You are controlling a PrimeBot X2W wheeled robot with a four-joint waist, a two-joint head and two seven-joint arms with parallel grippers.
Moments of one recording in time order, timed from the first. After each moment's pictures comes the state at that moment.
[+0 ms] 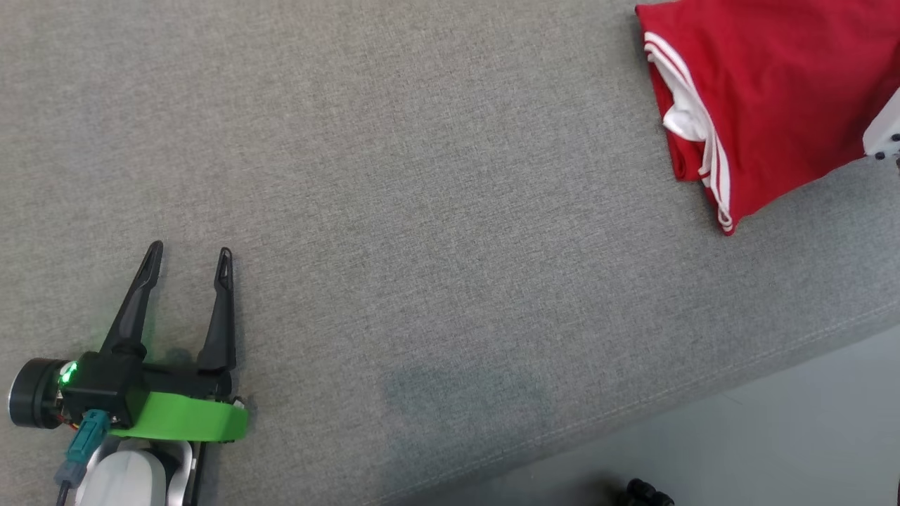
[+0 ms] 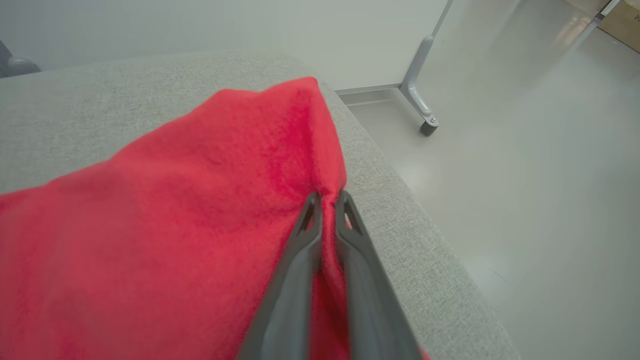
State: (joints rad) left arm -0.12 0.18 -0.04 0.04 -0.14 -0.13 -0.26; right arm -0.94 -0.38 -0.12 0.90 0.20 0.13 -0.02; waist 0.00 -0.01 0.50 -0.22
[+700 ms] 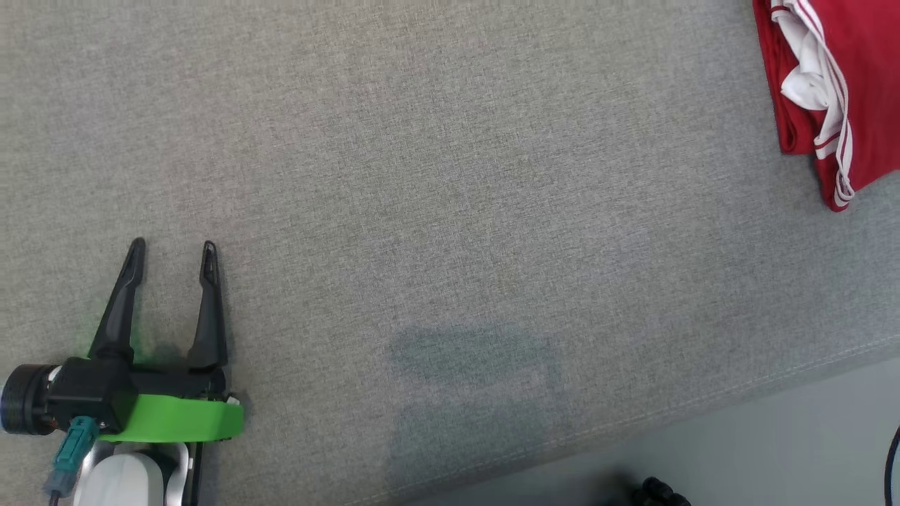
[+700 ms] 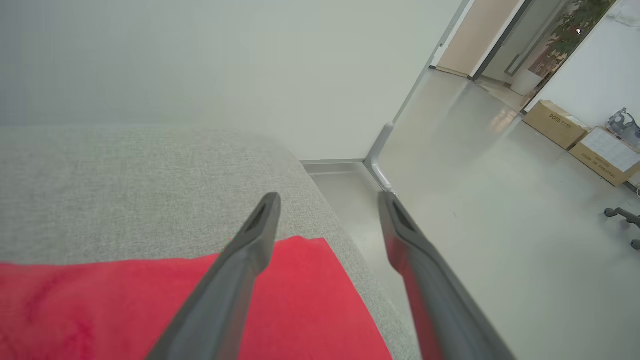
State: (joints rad) left arm -0.11 0.15 0.00 0.00 -0.14 -0.12 -0.27; right arm -1.08 -0.35 -0.48 0.95 -0.26 0.13 -0.21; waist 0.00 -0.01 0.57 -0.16
